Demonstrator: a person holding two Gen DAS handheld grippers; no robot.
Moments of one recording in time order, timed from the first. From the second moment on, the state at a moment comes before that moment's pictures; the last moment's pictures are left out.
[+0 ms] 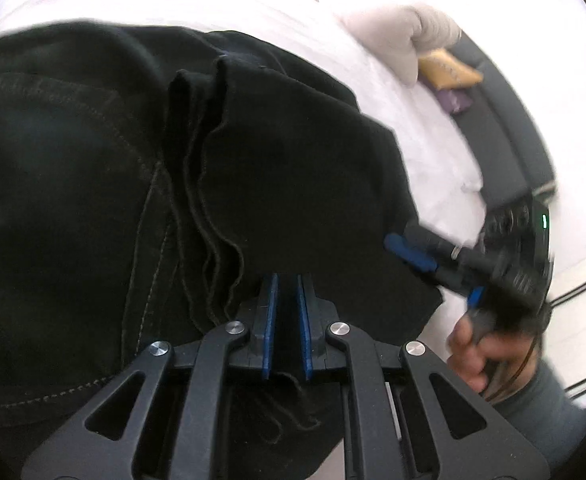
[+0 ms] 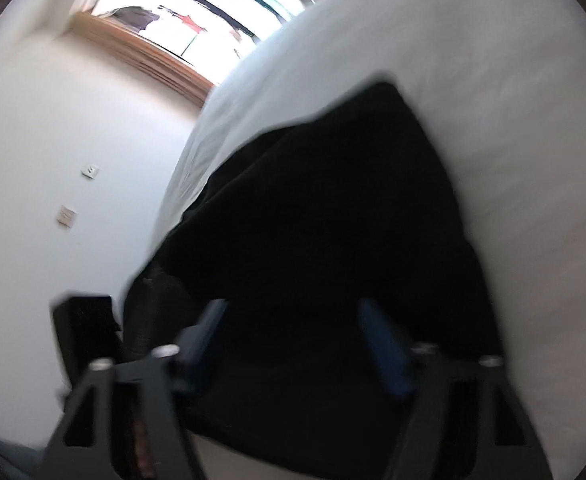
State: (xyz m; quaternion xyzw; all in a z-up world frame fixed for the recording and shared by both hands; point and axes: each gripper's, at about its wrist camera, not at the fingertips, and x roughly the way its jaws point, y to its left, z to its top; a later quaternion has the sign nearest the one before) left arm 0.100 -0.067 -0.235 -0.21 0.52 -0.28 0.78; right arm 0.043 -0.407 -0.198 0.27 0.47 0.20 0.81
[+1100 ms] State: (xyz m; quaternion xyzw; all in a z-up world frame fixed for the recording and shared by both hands) left arm -0.074 0.203 -0.235 -0.54 0.35 -0.01 0.77; right arm 0.040 -0.328 -0.184 0.32 0.49 0.25 0.77
